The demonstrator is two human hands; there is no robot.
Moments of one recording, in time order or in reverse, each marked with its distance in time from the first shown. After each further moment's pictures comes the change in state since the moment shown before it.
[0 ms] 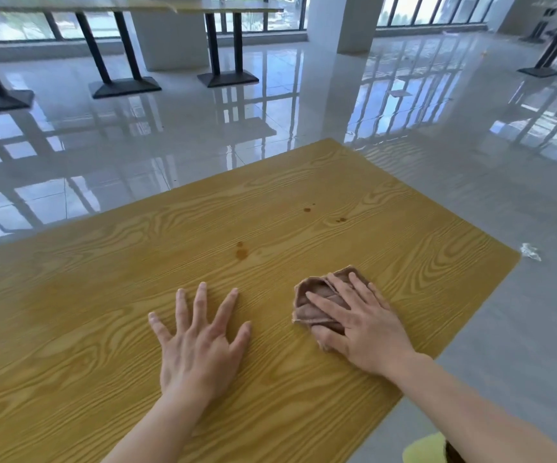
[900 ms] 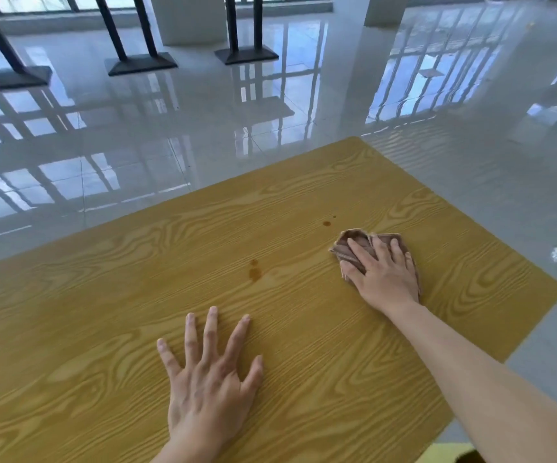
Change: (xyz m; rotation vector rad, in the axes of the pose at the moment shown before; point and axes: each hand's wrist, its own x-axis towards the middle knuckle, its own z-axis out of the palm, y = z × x) left_hand 0.004 0.002 0.008 -0.003 0.014 -0.012; right_hand 0.135 0.043 -0.026 0.029 -0.035 0.320
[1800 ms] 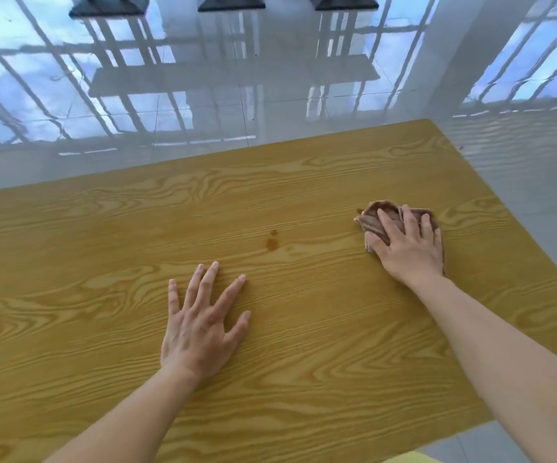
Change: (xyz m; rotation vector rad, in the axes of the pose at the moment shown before) left_hand -0.004 0.004 -0.009 -0.054 0.068 -0.124; right_hand 0.069 0.009 -0.022 -0.035 -0.052 -0.195
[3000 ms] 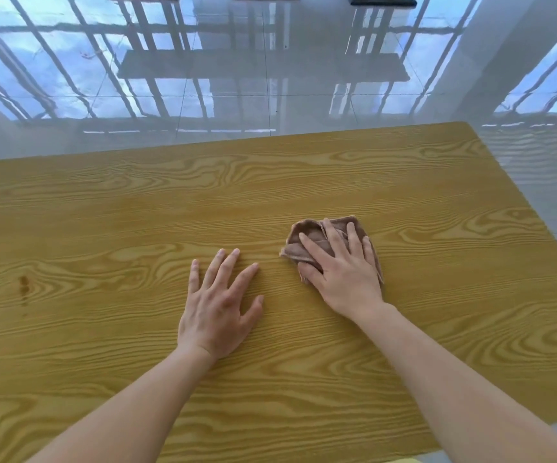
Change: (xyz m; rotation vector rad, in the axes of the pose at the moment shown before) left_hand -0.003 -0.003 0.008 -0.050 0.091 0.000; right_hand -0.074 -0.112 0.038 -0.050 0.016 -0.485
